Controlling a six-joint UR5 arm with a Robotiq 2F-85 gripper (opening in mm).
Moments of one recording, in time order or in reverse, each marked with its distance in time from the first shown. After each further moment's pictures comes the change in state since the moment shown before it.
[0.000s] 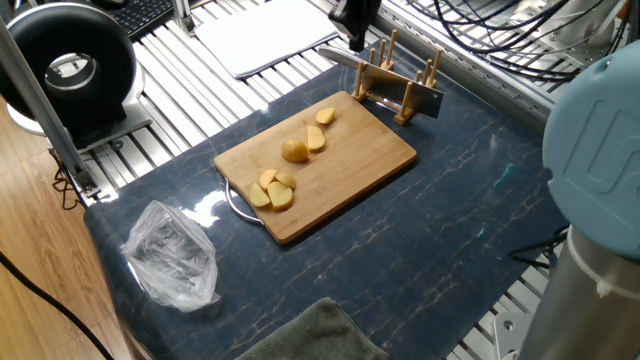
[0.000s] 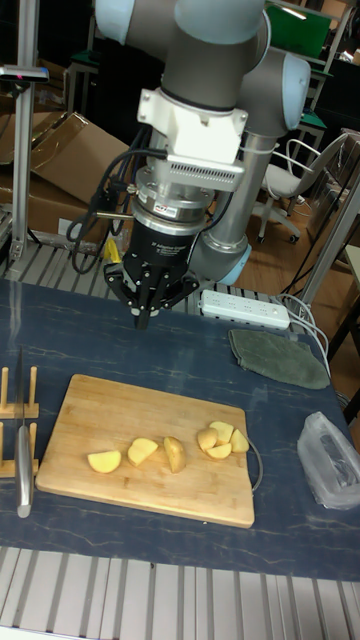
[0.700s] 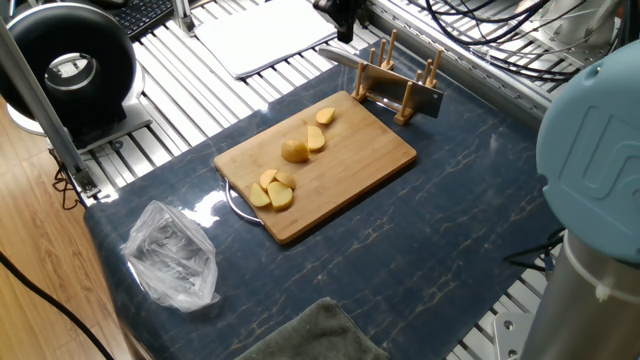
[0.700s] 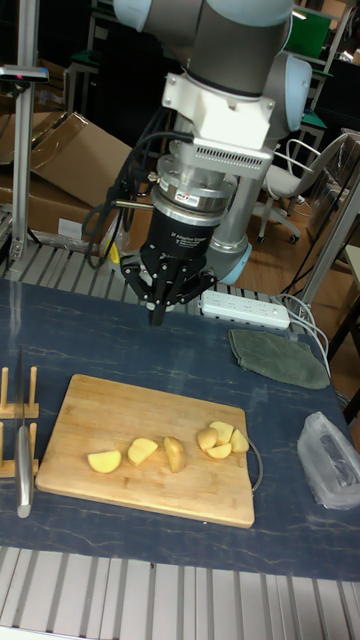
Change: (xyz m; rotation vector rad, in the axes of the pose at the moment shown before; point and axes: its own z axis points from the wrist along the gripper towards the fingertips) arm -0.004 0.013 -0.014 0.007 0.002 0.023
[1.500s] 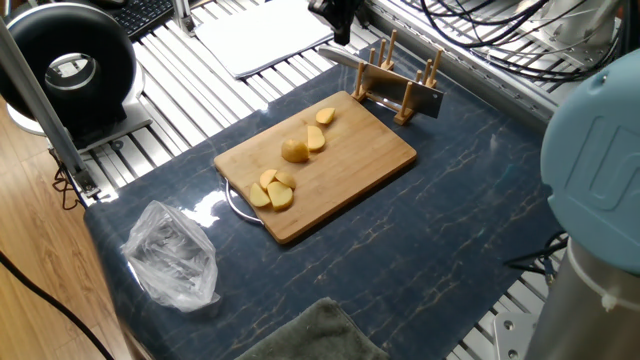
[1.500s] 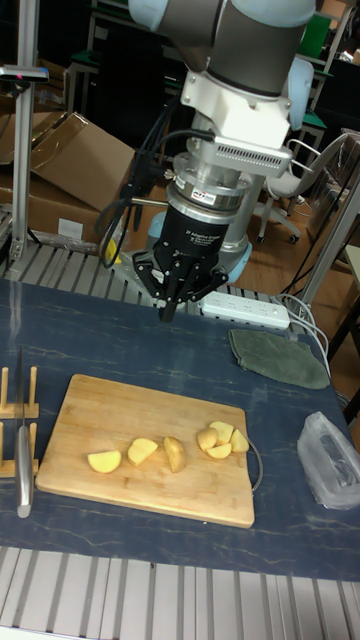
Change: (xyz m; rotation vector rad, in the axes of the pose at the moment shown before) arm 0.002 0.014 -0.005 0.017 0.005 -0.012
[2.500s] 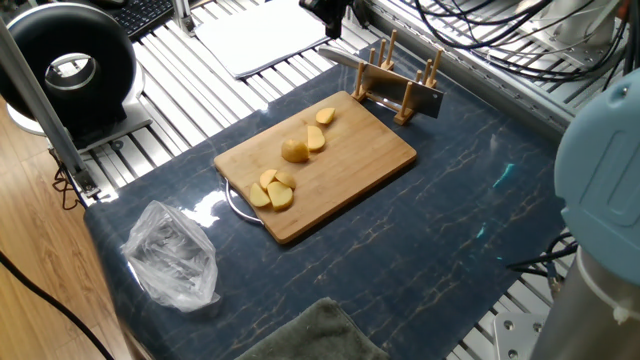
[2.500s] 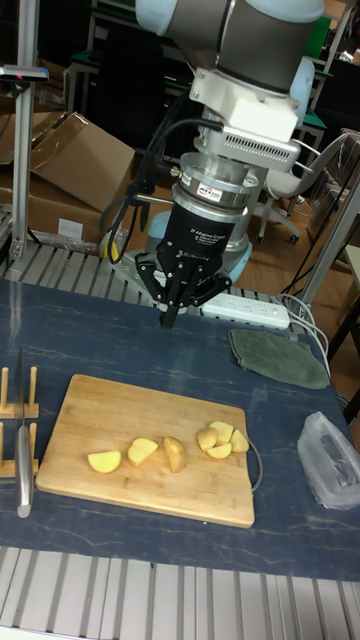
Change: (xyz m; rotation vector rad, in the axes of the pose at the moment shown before) arm -0.018 -0.001 -0.003 0.021 -0.070 0.051
